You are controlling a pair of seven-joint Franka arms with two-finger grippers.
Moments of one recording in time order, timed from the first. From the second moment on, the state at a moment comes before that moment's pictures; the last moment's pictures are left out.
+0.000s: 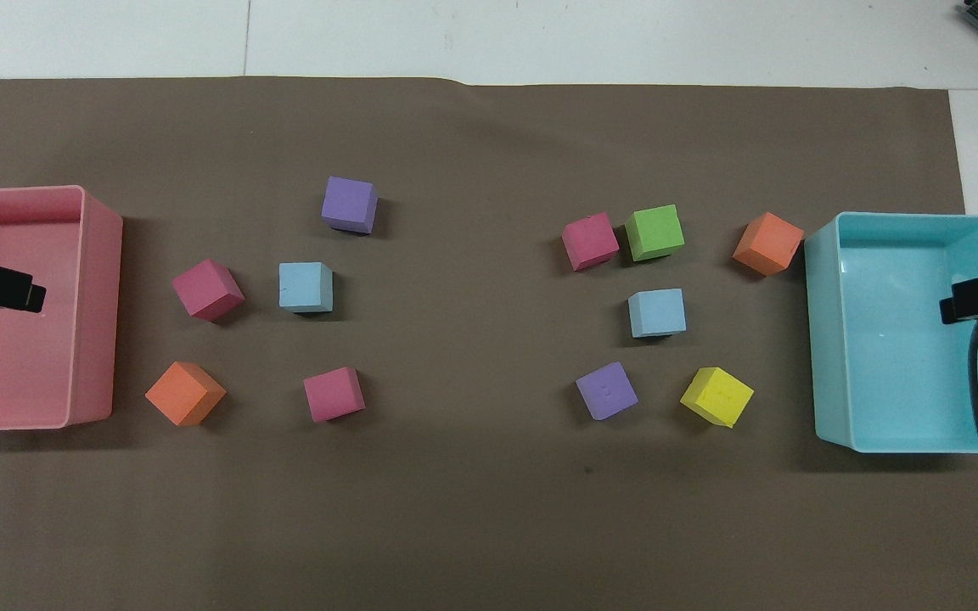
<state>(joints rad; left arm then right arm) -0.09 -0.03 0.03 -1.47 -0.03 1.44 0.14 0.02 -0.04 -0.07 -1.52 -0.03 1.44 -0.03</state>
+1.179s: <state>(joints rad) -0.09 -0.03 0.04 -1.47 -0.03 1.44 0.14 0.02 -0.04 -0.07 -1.52 -0.03 1.46 -0.02</state>
